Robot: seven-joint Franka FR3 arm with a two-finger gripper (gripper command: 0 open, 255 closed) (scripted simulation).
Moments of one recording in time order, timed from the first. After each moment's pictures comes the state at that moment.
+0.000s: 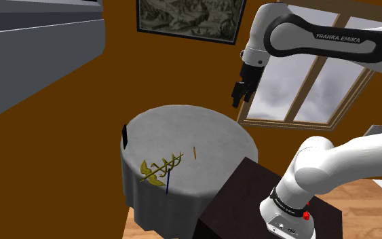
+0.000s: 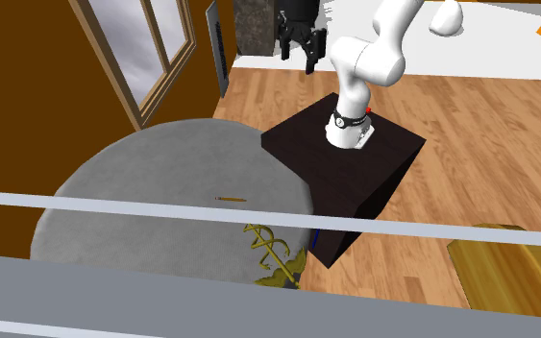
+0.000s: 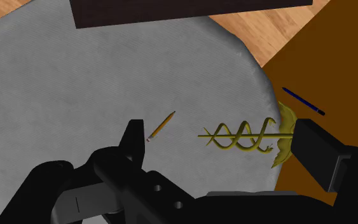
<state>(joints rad) 0.00 -0.77 -0.05 -2.39 -0.03 1.62 0.07</state>
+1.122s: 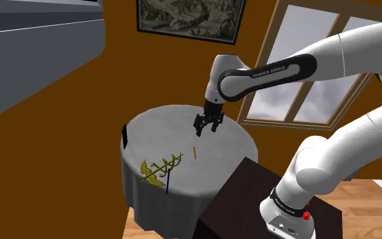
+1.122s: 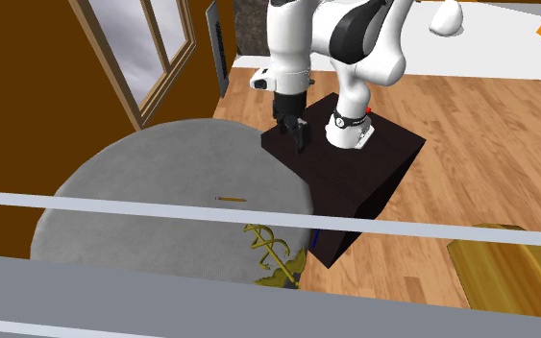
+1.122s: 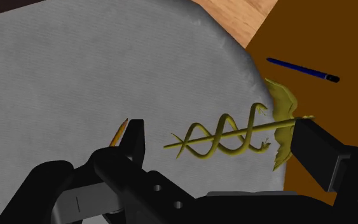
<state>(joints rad) 0.04 -0.42 0.05 -2.56 0.13 2.14 0.28</state>
